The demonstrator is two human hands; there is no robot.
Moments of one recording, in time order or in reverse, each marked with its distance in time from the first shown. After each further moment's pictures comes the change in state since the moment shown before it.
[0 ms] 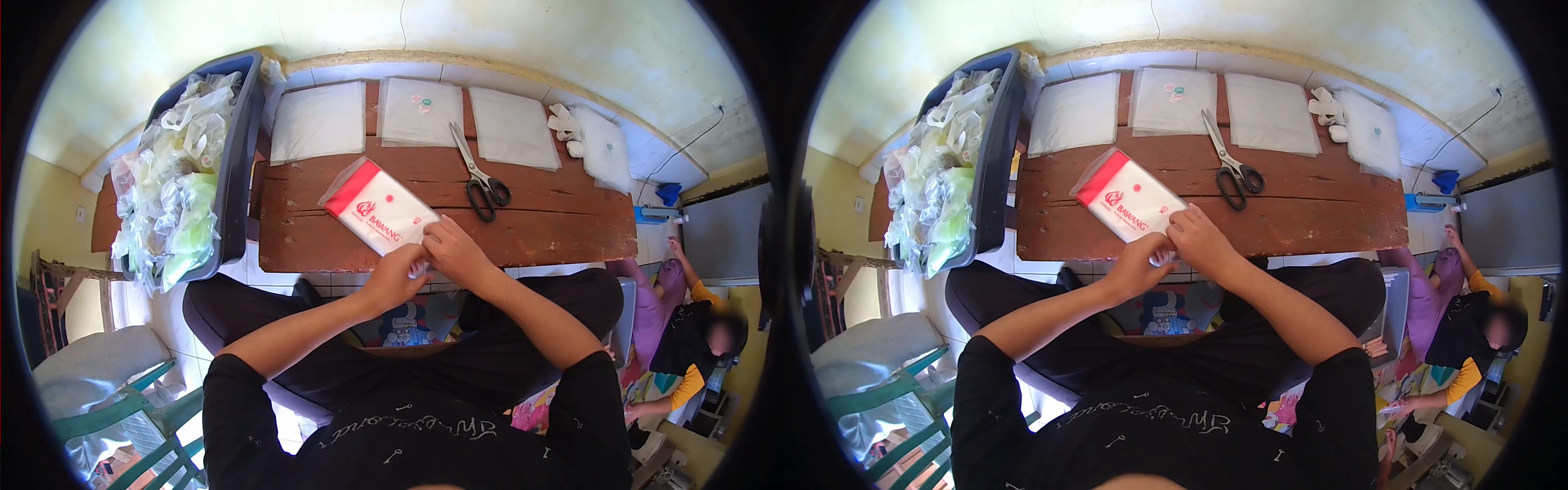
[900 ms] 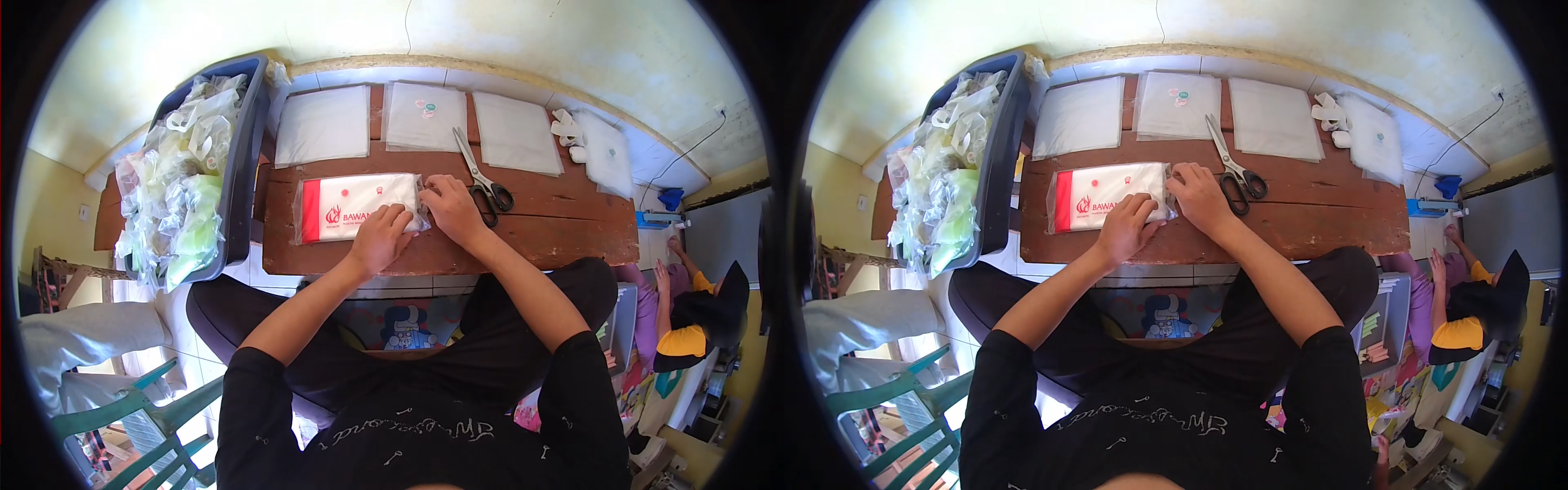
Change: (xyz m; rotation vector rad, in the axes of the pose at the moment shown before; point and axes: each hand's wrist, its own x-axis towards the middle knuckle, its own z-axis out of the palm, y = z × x) left_hand 0.050 -0.027 -0.038 0.728 0.287 0.554; right_hand 0.051 0.053 0.013 -0.090 0.266 0.062
